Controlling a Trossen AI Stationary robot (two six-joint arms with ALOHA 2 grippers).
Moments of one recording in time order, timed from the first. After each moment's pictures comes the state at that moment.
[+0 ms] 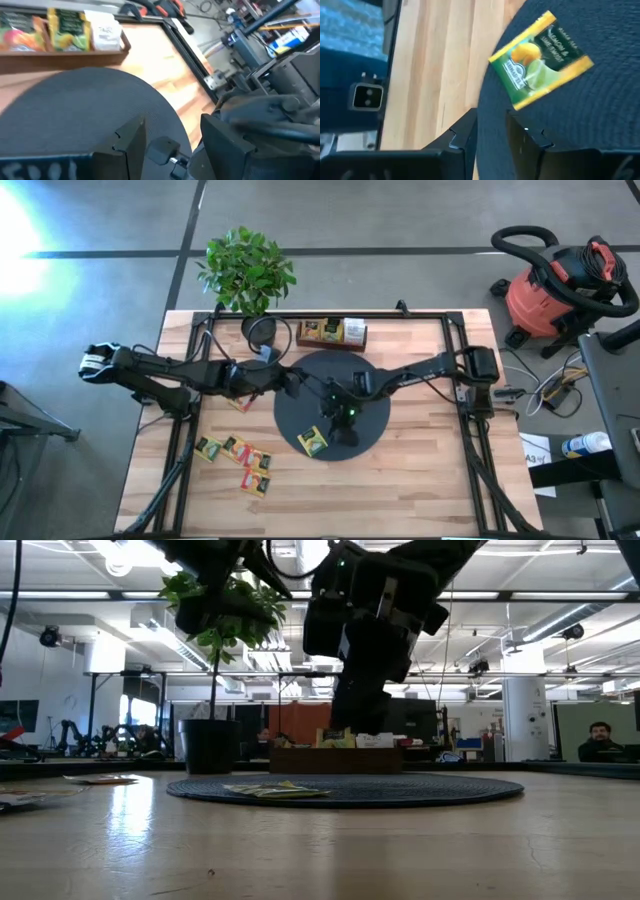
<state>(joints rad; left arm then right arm) -0.07 1.21 0.90 -0.11 -0.47 -0.98 0.01 1.93 1.25 -0.31 -0.59 0.24</state>
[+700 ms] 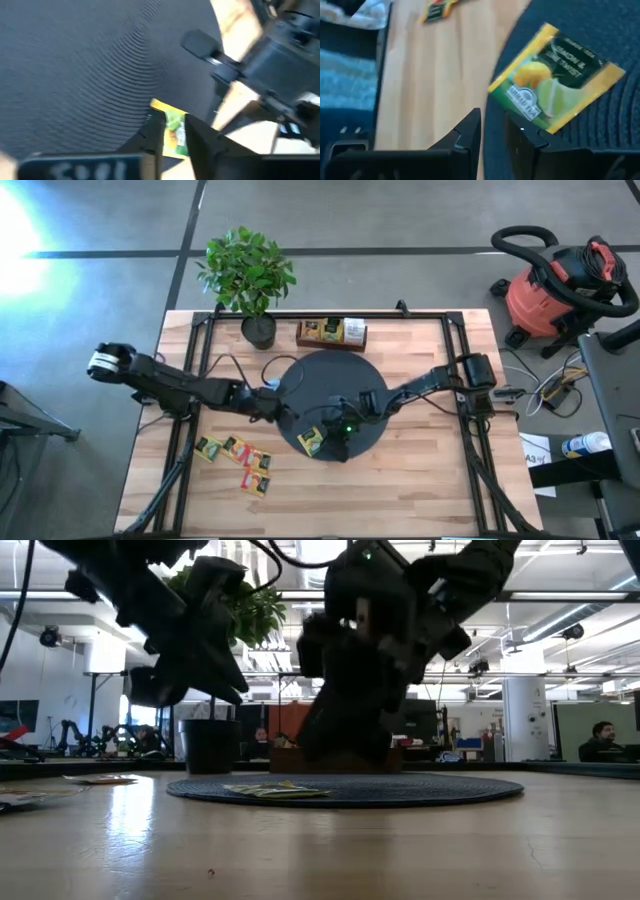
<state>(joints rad) -0.15 1.30 0.66 -0.04 -0.13 -1.11 0.11 1.98 1.09 0.14 -0.37 0.57</state>
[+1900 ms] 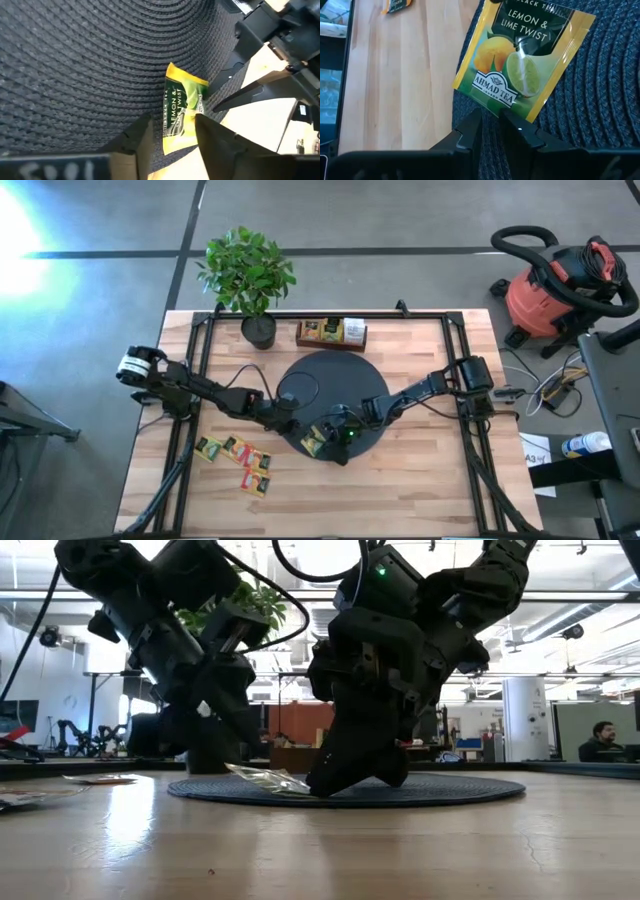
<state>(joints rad) -0.16 1.57 0.68 0.13 0.04 -1.21 0.15 2.02 1.03 0.19 -0.23 0.63</state>
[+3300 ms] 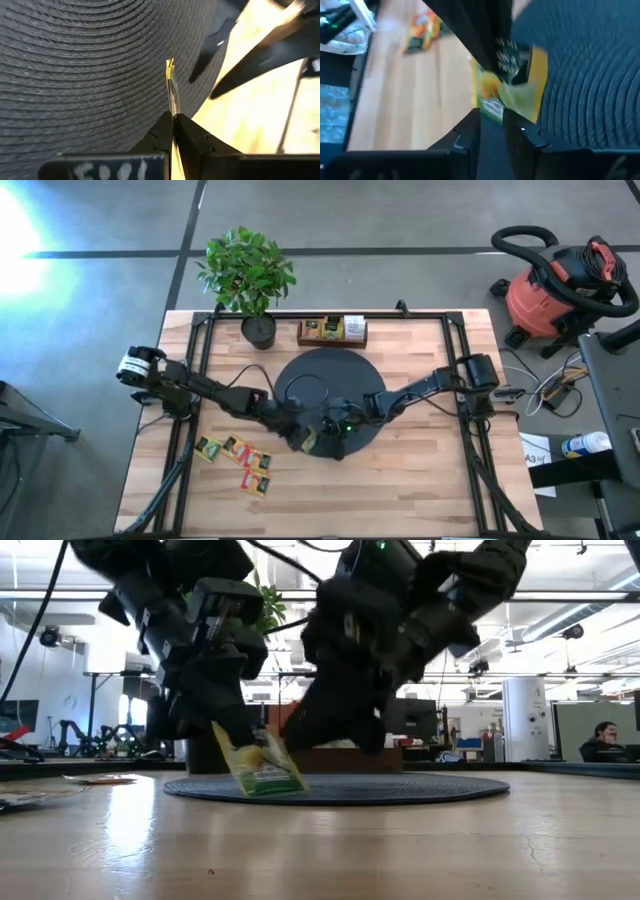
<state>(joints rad) -0.17 1.57 0.77 0.00 0.10 -0.98 0.14 1.96 1.04 0.26 -0.18 0.58</state>
